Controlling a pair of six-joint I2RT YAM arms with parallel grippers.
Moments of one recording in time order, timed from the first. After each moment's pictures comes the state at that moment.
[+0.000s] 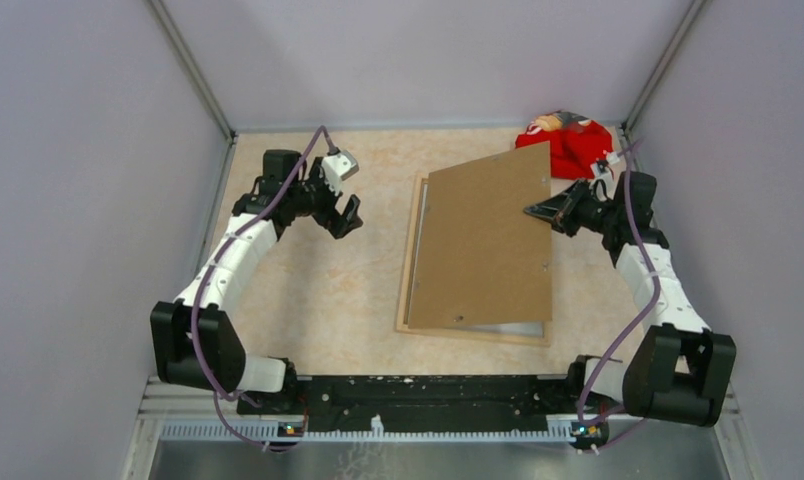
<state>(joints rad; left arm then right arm) -0.16 1.38 1.16 -0.47 0.59 0.50 -0.15 1.20 0.84 -0.19 -0.84 0.80</state>
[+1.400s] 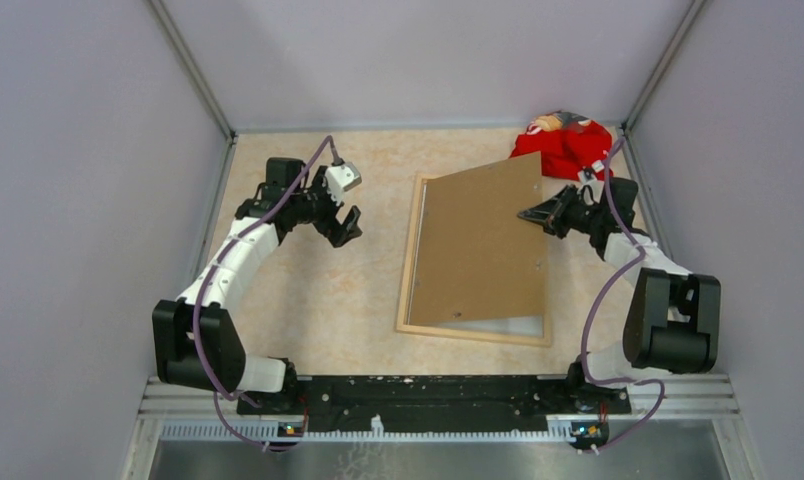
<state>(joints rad) -0.16 1.38 1.10 -0.48 0.60 0.58 -0.16 1.46 0.78 0.09 -0.88 0.81</state>
